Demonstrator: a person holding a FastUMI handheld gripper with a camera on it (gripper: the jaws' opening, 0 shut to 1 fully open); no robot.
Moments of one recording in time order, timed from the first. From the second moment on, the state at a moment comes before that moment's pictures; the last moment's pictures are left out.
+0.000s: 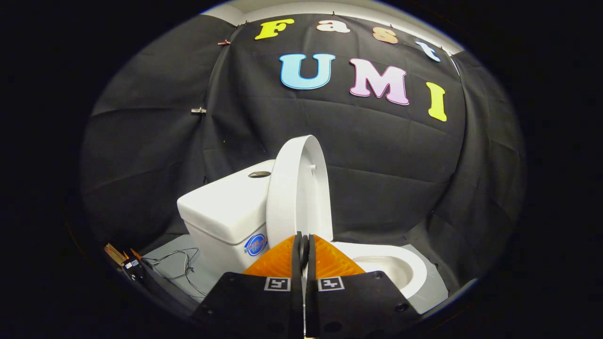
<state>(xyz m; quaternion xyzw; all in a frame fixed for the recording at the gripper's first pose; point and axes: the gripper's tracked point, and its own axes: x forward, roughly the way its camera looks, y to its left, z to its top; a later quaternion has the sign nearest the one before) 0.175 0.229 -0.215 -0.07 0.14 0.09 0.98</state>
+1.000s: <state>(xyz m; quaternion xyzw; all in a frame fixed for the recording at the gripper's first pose) 0.099 0.130 -0.058 -0.02 0.05 0.09 0.99</state>
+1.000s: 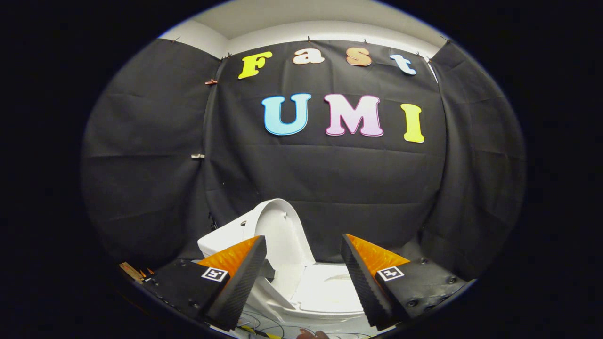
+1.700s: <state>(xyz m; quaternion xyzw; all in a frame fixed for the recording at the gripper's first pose) -0.004 0.072 0.034 0.00 -0.01 0.05 1.00</state>
